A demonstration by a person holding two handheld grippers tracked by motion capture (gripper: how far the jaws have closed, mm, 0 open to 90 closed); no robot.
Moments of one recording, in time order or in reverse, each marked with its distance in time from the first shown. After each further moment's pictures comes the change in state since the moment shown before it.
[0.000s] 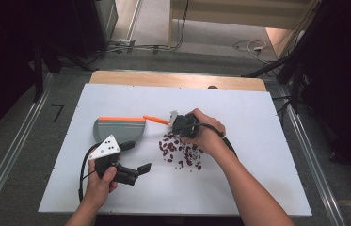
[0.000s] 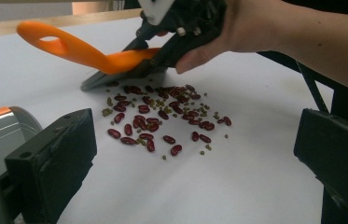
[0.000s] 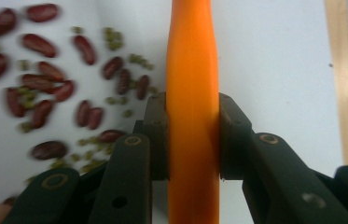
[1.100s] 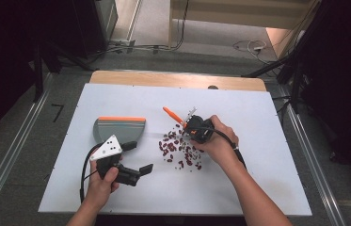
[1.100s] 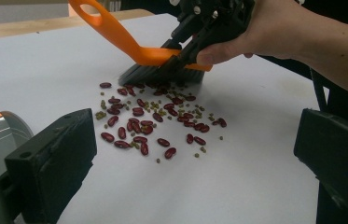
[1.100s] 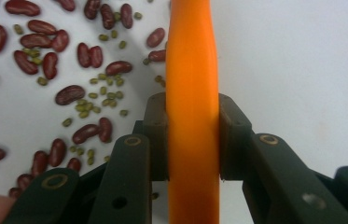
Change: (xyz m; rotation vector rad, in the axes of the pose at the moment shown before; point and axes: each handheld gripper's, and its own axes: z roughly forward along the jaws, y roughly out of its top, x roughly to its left) left arm -0.004 0.002 0.002 0.004 -0.009 0.010; right arm 0.006 -0.031 -0.024 0.136 0.019 0.403
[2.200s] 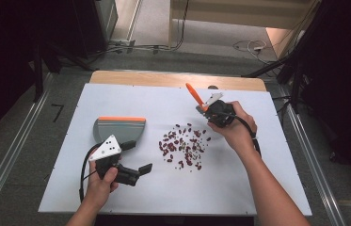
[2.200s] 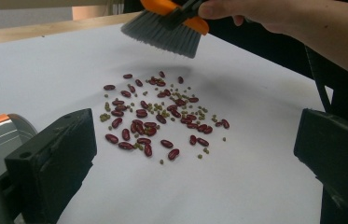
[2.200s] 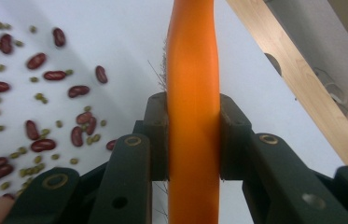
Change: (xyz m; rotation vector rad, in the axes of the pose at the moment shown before) left arm 0.000 0.001 -0.002 -0.012 0.010 0.006; right arm -0.067 -0.018 -0.011 -0.151 -0.132 0.040
